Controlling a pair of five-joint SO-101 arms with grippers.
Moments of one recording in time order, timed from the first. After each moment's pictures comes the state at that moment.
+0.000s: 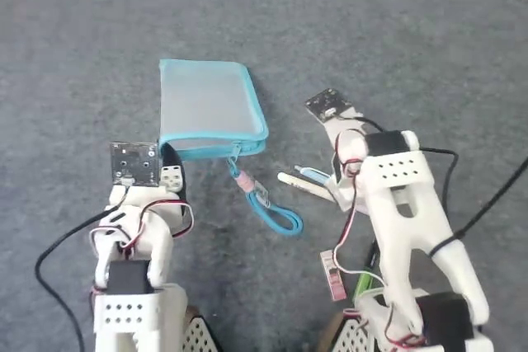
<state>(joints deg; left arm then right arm) -7.5 -87.6 86.5 40.8 1.1 -11.9 -19.3 36.3 73.4 23.1</state>
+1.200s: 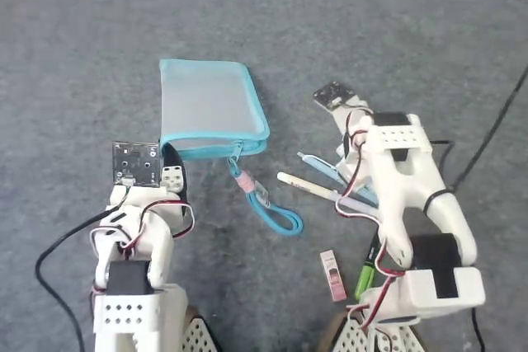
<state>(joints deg) -7.0 -87.6 86.5 40.8 1.1 -6.3 1.6 26.7 63.3 32.8</state>
